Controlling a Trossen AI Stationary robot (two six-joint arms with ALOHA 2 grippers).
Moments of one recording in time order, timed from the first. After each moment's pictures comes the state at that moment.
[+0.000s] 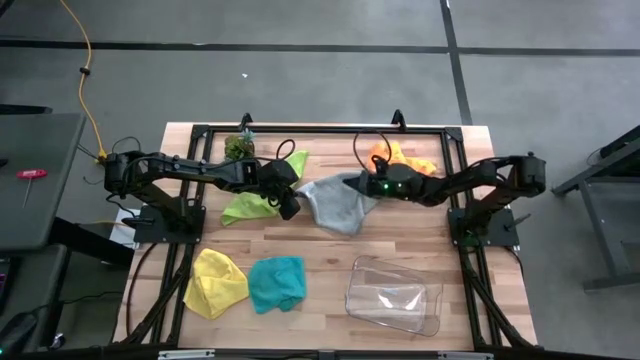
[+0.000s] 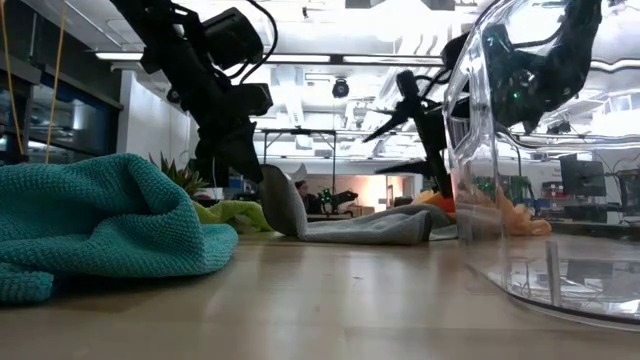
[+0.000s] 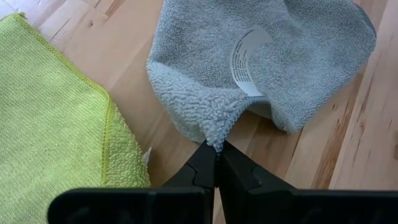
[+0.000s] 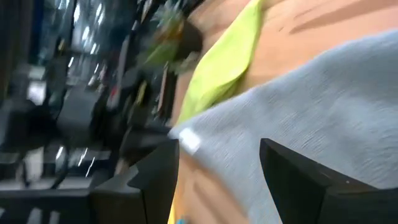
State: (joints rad) left arm 0.34 1.48 0.81 -0.26 -0.03 -0.31; right arm -0.25 1.53 0.46 0.77 -0.02 1.28
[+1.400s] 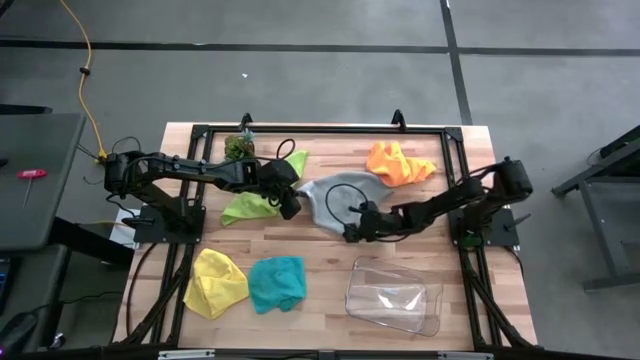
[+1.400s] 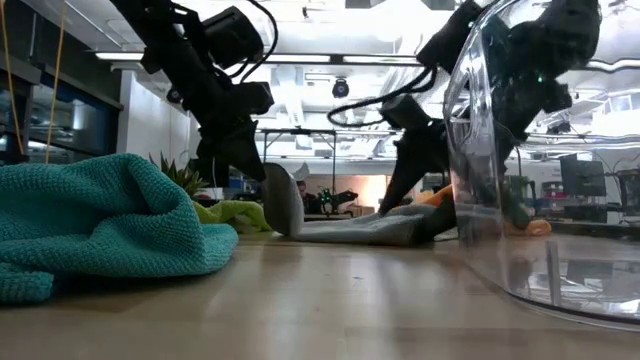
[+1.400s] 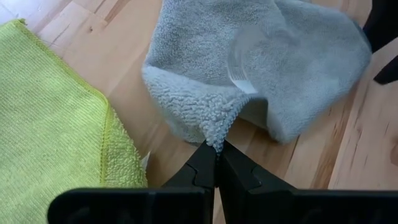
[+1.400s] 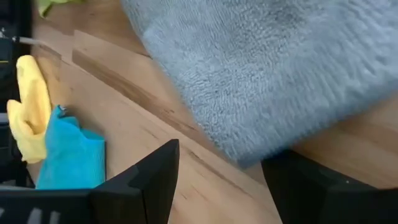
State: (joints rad) left arm 0.34 1.48 0.81 -0.24 -0.03 -0.31; right arm 0.14 1.68 0.66 0.20 0.12 1.40
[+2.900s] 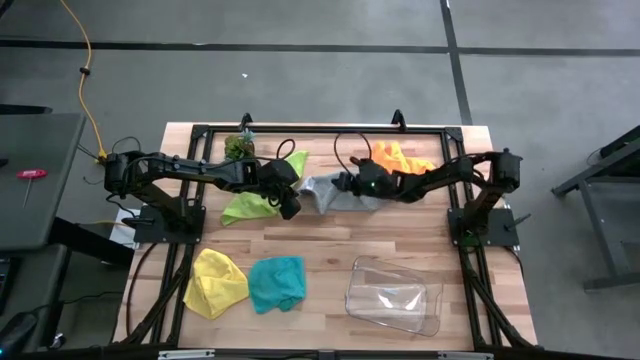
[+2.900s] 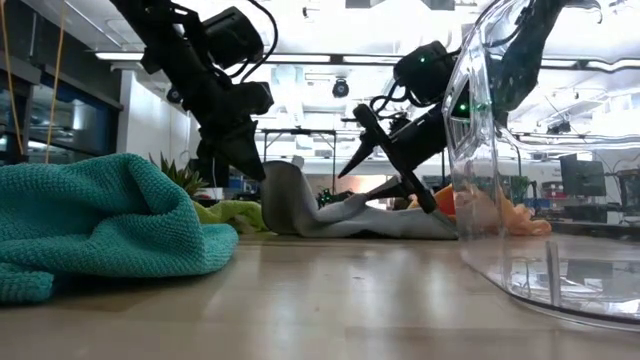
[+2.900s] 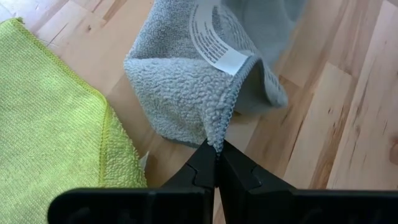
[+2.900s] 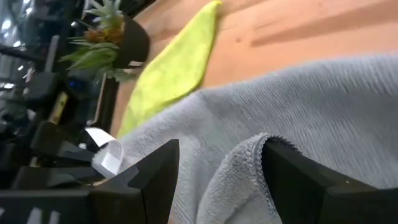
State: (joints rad) left arm 0.34 1.48 0.81 -0.24 -0.03 -0.31; right arm -0.24 1.73 0.69 0.52 0.13 1.21
